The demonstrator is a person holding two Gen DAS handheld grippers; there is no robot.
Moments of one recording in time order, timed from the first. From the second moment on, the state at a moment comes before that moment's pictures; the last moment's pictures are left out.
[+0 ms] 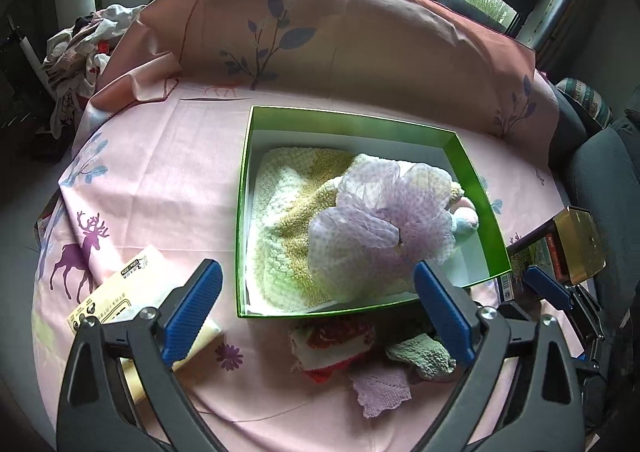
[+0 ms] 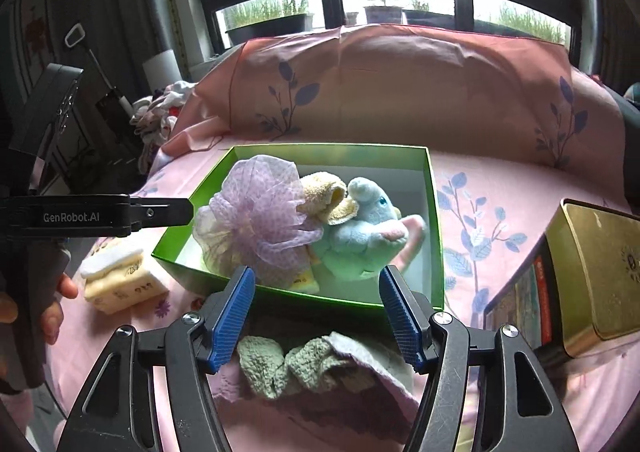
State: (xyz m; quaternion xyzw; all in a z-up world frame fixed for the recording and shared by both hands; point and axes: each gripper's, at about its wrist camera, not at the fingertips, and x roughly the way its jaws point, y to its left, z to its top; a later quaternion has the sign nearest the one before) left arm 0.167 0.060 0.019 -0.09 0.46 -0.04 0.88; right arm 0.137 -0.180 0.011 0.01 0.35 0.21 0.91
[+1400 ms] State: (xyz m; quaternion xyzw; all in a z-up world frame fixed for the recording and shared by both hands) left arm 0.018 -0.011 0.015 -0.02 0.44 -0.04 0.90; right arm 0.021 -0.229 -0.016 0.04 0.36 0.19 0.91
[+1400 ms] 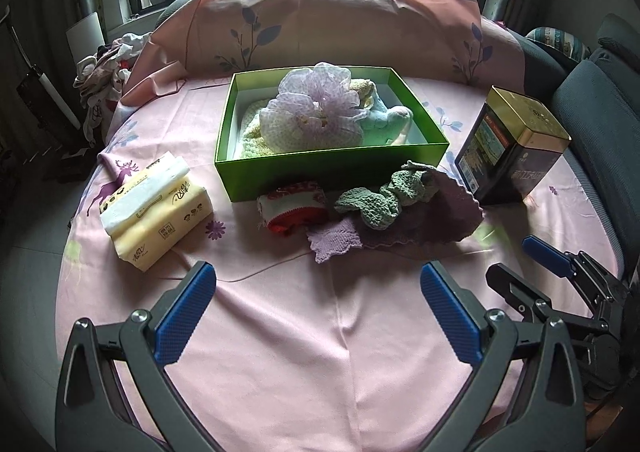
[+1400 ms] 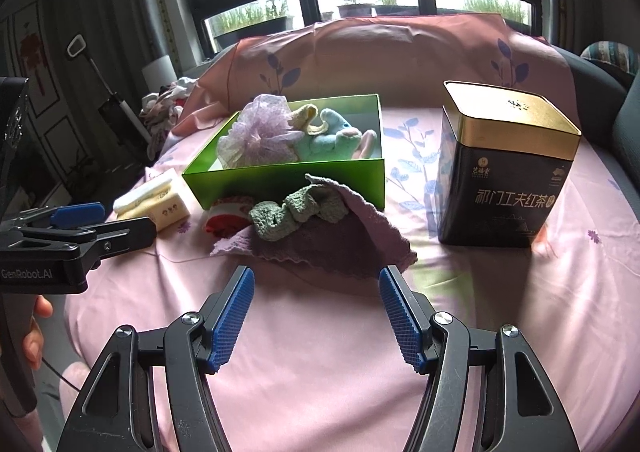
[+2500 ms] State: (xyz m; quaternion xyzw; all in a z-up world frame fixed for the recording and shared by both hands) left arm 0.037 0.085 -0.040 -0.12 0.47 0.02 0.87; right arm 0.104 -0.163 -0.031 0.08 0.32 0.27 0.90
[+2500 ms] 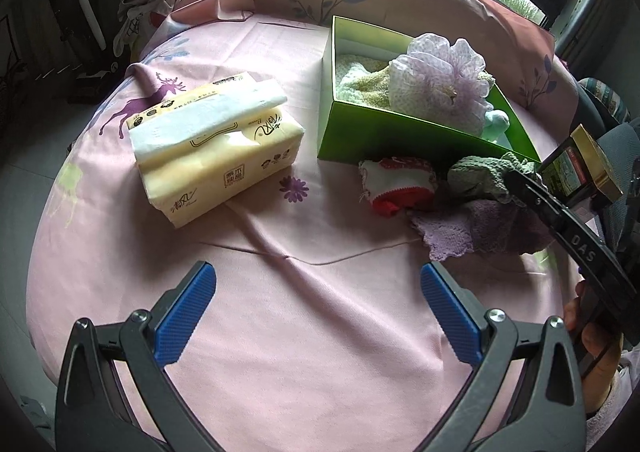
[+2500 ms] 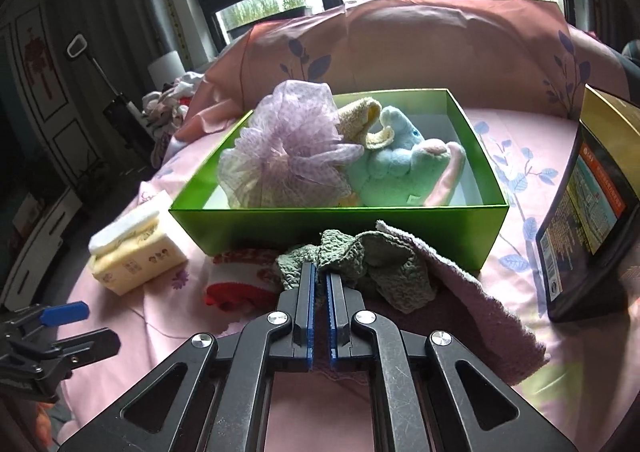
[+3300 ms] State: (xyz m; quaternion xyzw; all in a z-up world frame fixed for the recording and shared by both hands) left arm 0.024 -0.026 -0.070 -0.06 0.54 -0.12 0.83; right arm -0.007 -0.222 -0.080 0.03 0.44 0.27 0.86
